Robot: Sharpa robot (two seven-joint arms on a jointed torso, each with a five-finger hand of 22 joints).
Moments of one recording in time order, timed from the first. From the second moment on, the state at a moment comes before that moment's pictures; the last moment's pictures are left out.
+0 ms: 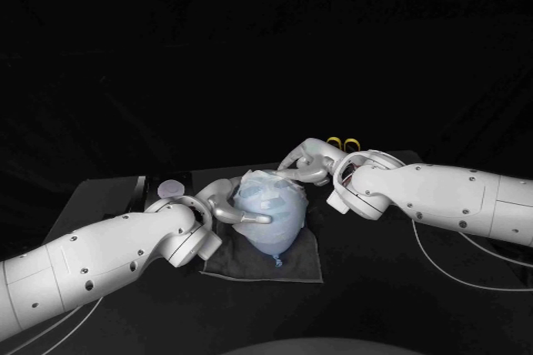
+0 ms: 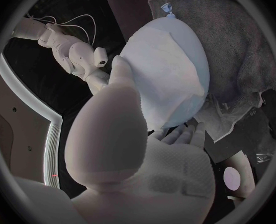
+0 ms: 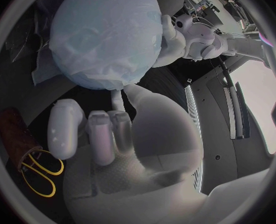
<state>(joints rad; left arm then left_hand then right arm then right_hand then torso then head) 1.10 -0.64 -0.05 1.49 -0.76 -0.35 -0.22 1.49 -0.31 -0.23 0.30 0.06 0.10 0.13 0.03 0.02 0.08 0.29 0.01 0.01 0.07 0.29 0.02 0.02 0.07 0.12 0.30 0.03 0.02 1.27 -0.79 -0.16 1.50 -0.92 -0.40 -0.08 1.27 -0.08 0.36 0.09 0.05 1.03 0.12 0.16 0.42 1.46 0.04 1.57 1.31 1.47 -0.02 1.57 1.31 0.06 1.45 0.09 1.30 1.31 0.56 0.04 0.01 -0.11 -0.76</state>
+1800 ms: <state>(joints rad) 1.10 -0.65 -0.05 1.49 -0.76 -0.34 -0.22 1.50 -0.31 -0.23 0.30 0.06 0.10 0.13 0.03 0.02 0.07 0.29 0.01 0.01 0.06 0.29 0.02 0.02 0.07 0.12 0.30 0.03 0.02 1.26 -0.72 -0.17 1.41 -1.12 -0.57 -0.06 1.32 -0.01 0.45 0.01 0.05 1.11 0.08 0.24 0.44 1.46 0.01 1.57 1.31 1.46 -0.05 1.57 1.31 0.05 1.46 0.05 1.31 1.31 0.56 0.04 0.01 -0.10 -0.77</state>
